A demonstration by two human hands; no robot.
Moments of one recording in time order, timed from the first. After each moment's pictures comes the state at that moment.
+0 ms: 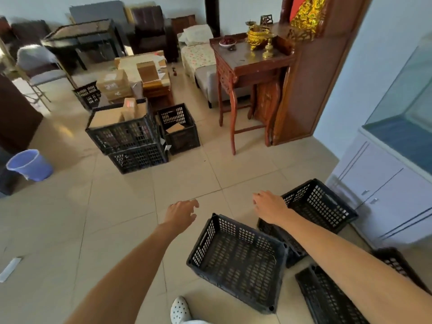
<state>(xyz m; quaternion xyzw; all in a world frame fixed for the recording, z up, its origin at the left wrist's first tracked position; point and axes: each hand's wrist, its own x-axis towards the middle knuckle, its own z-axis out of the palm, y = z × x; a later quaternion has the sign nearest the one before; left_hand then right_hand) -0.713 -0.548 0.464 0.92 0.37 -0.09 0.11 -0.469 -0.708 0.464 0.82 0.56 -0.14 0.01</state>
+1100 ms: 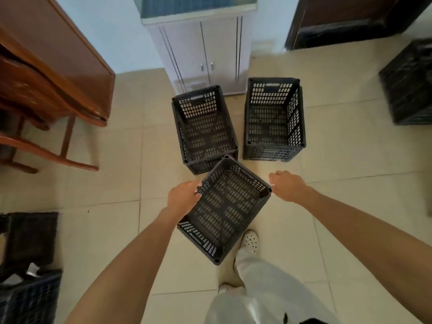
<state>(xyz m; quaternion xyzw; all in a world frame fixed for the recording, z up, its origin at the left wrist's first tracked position) -0.500 -0.482 0.333 0.94 -0.19 -0.27 0.06 -0.590 -0.786 0.342 0.94 -0.09 -0.34 -0.06</state>
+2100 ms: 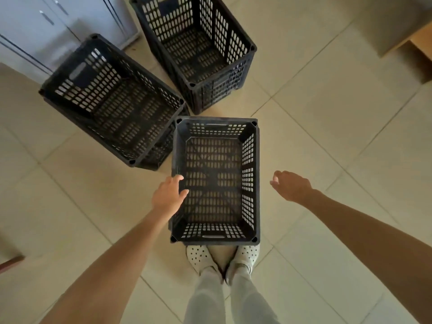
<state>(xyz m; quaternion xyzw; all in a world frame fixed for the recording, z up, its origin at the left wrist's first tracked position) -0.413 -0.450 0.055 0.84 -0.39 -0.37 0.00 -0.694 -0.645 0.085 0.77 -0.49 -0.35 -0.23</state>
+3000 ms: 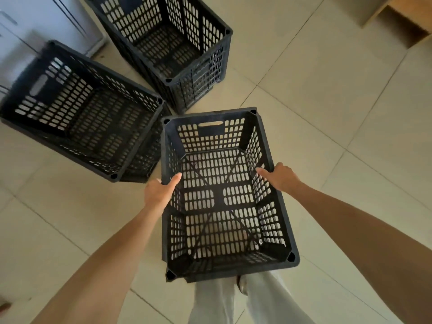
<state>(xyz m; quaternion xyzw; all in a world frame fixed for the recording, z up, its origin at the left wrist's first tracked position) -0.397 -0.473 -0.027 0.89 -0.14 -0.39 0.15 -0.698 -0.628 -0.012 0.61 -0.68 -0.21 -0.35</state>
